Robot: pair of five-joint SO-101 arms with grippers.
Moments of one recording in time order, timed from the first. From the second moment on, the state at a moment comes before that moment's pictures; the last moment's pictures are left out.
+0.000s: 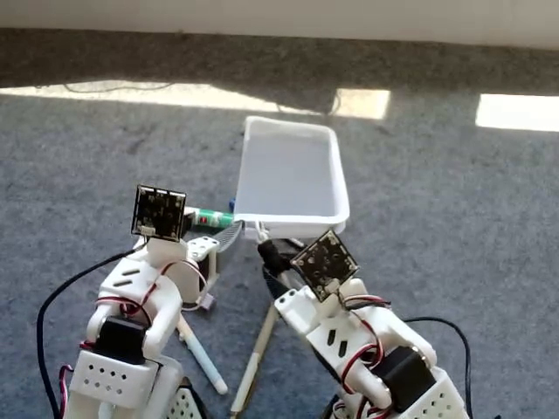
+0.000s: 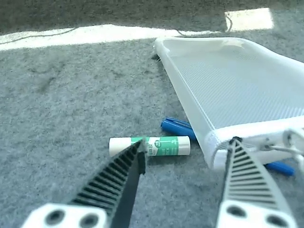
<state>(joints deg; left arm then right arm) 8.0 -83.2 77.5 47.2 8.4 -40.7 -93.9 72.0 57.3 6.9</state>
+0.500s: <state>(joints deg) 8.0 -82.7 77.4 52.4 6.5 -40.9 -93.9 71.8 57.3 6.9</state>
